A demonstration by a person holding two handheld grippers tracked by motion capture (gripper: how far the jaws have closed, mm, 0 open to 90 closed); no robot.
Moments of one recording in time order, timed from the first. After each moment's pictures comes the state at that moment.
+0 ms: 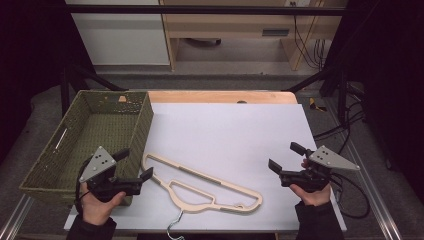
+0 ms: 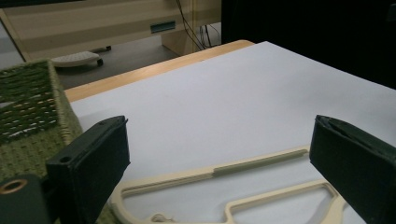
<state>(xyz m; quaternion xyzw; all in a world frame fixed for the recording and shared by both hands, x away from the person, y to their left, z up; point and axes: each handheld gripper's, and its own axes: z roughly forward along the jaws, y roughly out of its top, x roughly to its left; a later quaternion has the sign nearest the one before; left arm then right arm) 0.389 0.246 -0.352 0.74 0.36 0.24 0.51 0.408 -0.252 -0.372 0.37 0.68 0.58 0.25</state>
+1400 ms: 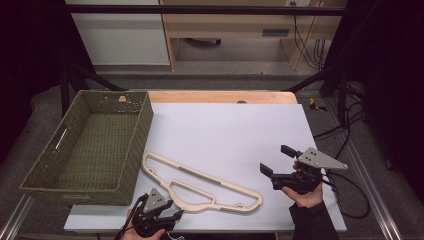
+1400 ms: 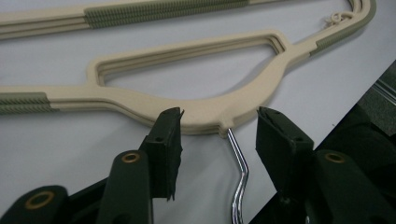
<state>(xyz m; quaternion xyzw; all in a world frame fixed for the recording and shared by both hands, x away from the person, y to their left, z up) 0.349 0.173 -0.456 0.84 0.39 0.12 0.37 0.409 -0.234 -0.377 0.36 0.71 0.57 0.23</state>
